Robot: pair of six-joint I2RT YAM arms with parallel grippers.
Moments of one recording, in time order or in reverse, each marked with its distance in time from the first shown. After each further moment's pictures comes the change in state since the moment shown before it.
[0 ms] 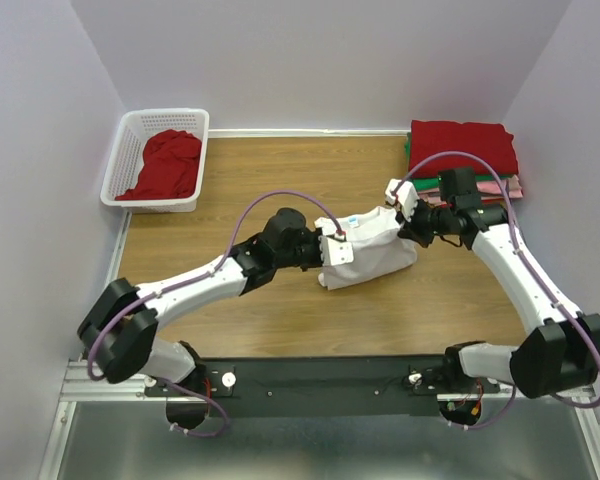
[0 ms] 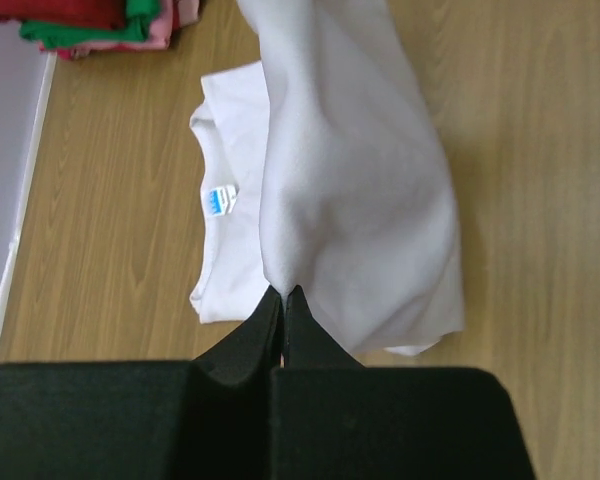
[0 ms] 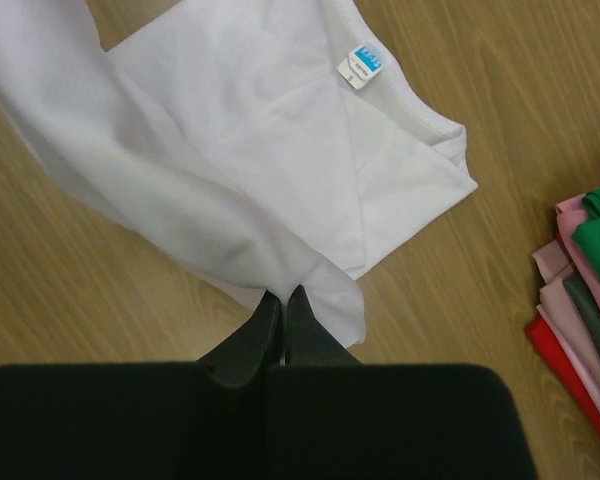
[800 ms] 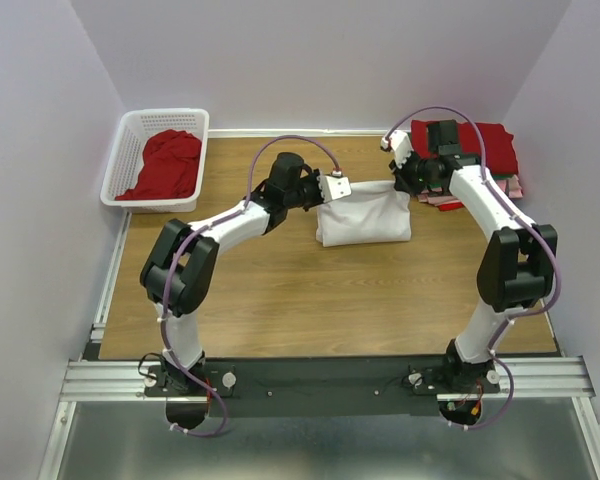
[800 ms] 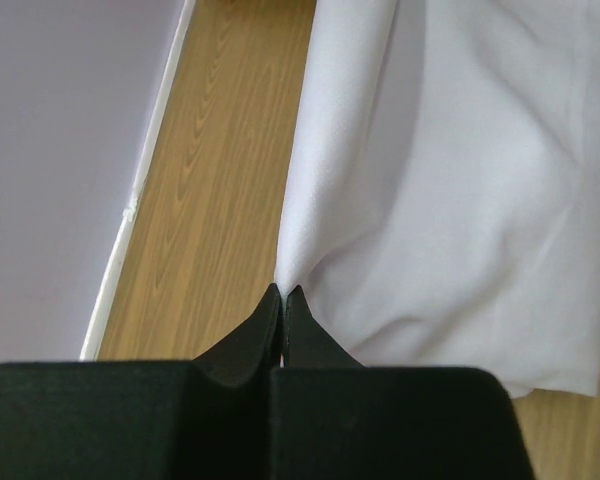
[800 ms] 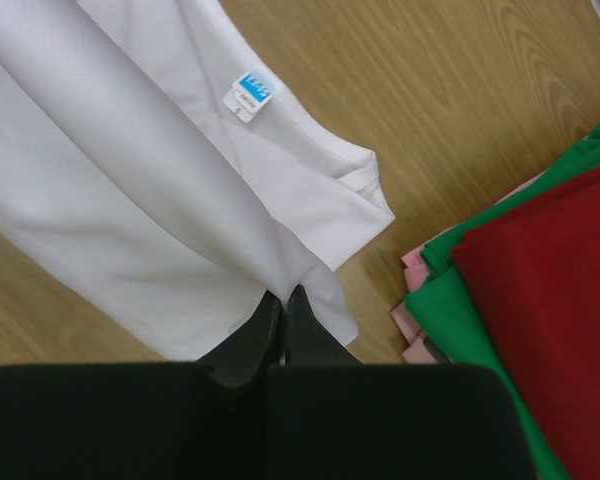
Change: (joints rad) left arm 0.296 0.499 0.422 0.111 0.094 0.106; right arm -0.066 0.536 0.426 0.153 0.088 0.091
